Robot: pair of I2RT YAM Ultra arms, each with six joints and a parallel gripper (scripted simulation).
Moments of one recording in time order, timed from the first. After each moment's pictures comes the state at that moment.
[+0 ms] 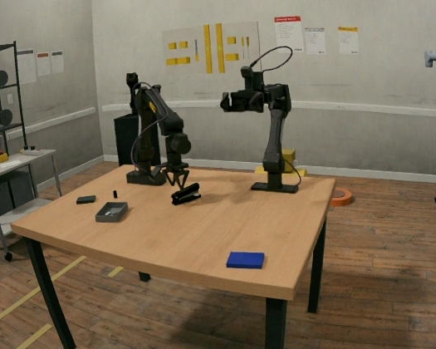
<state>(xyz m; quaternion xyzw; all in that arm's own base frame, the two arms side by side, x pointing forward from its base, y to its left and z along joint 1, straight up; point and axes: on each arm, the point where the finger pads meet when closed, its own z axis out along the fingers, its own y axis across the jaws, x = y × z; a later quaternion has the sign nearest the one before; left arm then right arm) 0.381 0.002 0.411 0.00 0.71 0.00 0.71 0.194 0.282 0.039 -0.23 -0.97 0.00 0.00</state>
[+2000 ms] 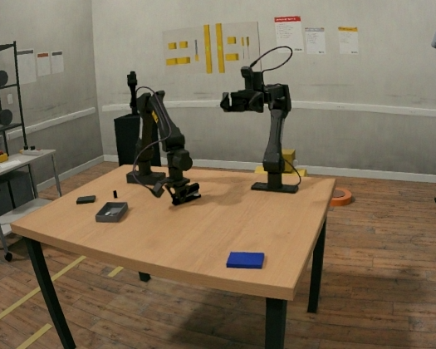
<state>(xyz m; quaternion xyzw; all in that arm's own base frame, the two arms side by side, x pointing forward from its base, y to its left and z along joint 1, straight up) 0.381 0.002 0.411 0.00 0.71 0.00 0.71 0.196 0.283 -0.024 -0.24 -0.97 0.00 0.00</state>
